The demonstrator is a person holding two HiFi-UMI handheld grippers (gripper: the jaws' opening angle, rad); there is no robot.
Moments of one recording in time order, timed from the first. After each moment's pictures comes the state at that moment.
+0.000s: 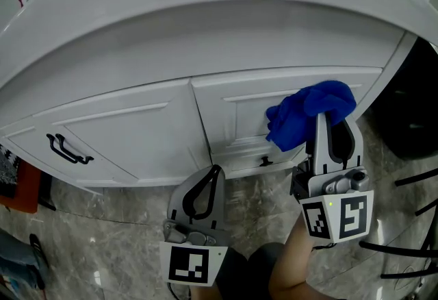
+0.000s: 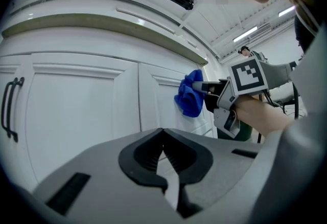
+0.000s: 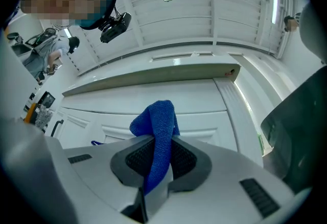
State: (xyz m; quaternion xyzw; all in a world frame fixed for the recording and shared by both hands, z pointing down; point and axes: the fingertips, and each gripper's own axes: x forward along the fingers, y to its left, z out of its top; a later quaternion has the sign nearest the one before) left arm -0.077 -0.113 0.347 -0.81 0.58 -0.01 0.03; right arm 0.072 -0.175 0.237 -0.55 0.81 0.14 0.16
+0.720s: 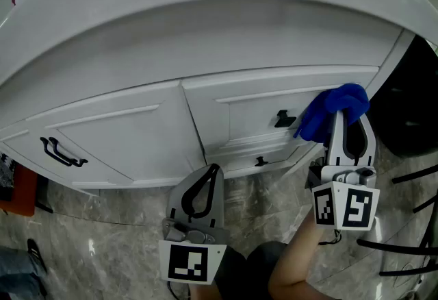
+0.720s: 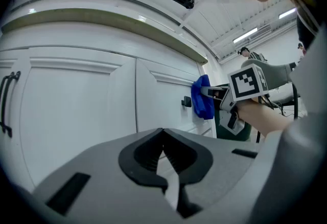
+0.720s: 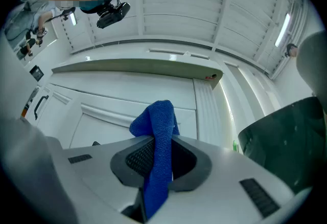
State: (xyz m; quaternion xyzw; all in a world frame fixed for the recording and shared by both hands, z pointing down) left arm -0.071 -0.120 0.352 -0.82 0.58 -0.01 0.03; right arm 0.127 -0.190 0.252 -0.63 0.75 0.17 0.11
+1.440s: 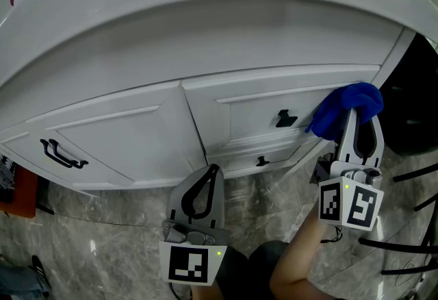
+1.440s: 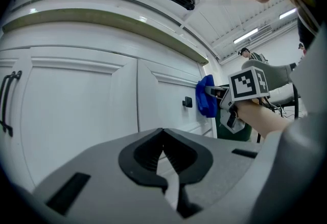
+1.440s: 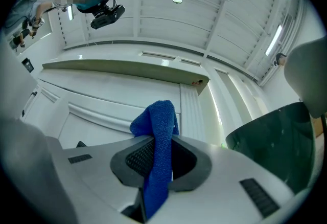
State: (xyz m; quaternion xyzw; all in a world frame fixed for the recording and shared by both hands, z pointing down) left arm -0.074 -0.120 0.353 -0.82 0.58 -0.01 0.03; right arm 0.153 -0.188 0.248 -0.68 0.70 0.17 0.13
